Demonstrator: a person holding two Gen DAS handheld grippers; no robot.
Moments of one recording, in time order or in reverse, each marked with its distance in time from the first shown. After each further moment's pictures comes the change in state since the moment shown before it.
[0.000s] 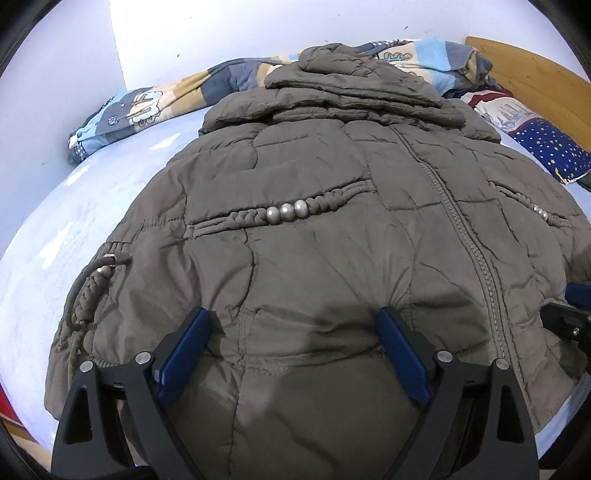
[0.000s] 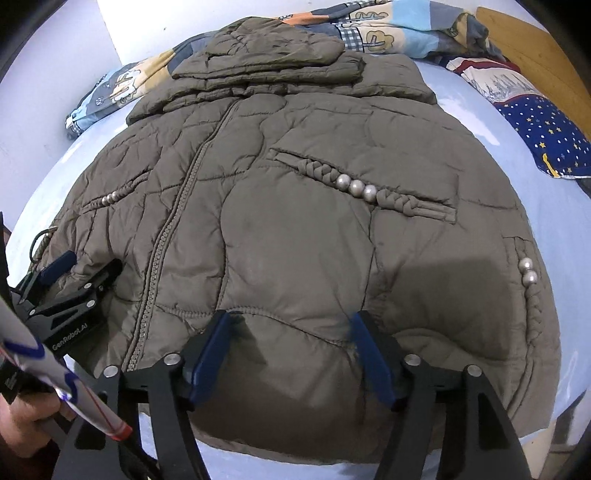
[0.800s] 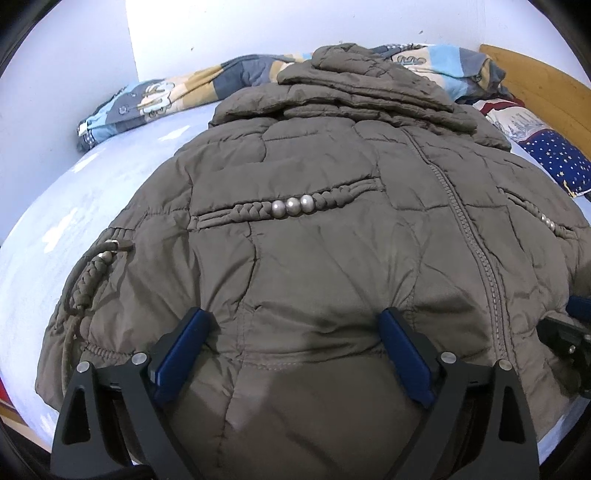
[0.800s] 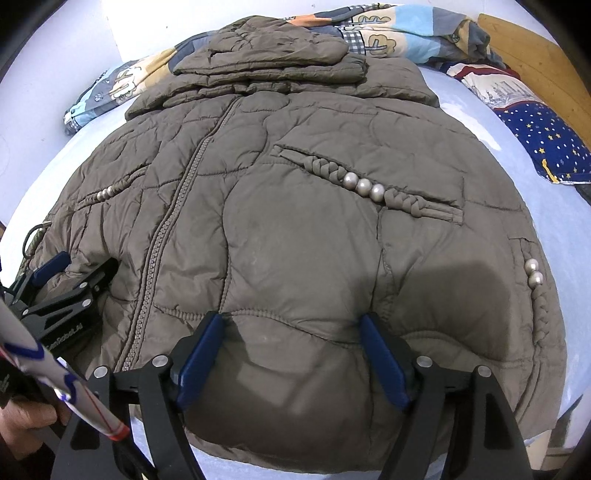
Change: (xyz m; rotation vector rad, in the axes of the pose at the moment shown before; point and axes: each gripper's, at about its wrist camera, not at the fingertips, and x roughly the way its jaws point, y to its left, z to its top) left arm 0.002 -0.002 -0.003 -0.056 -0.004 0.026; right arm 0.006 0.007 -0.002 -0.019 -0.009 -0.012
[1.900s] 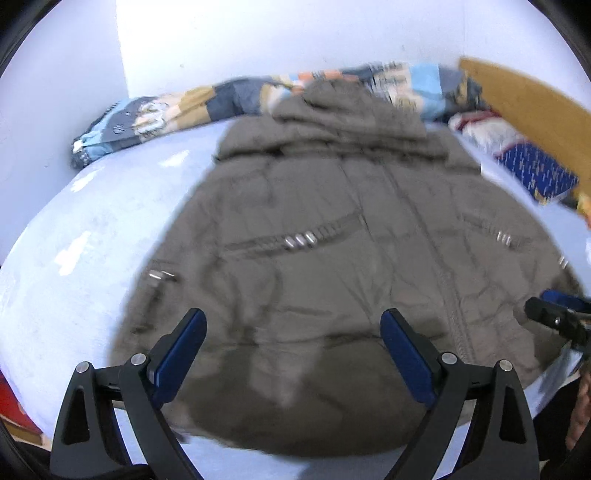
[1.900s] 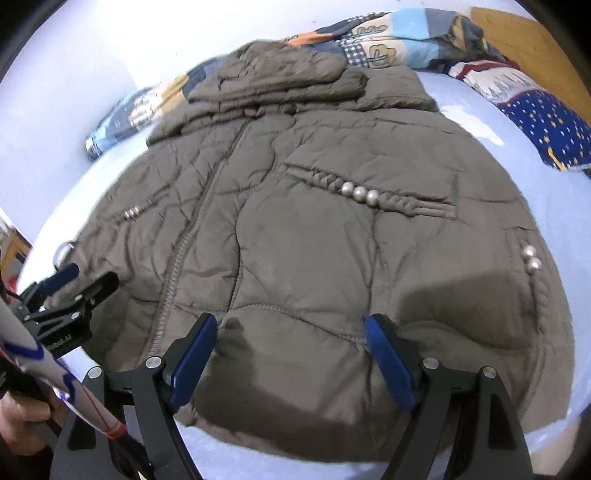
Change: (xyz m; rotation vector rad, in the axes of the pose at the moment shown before) left arm -0.070 0.038 0.020 -0.005 -0.056 -0.084; right arm -0.031 -0.027 -0.010 0.068 -0.102 0.139
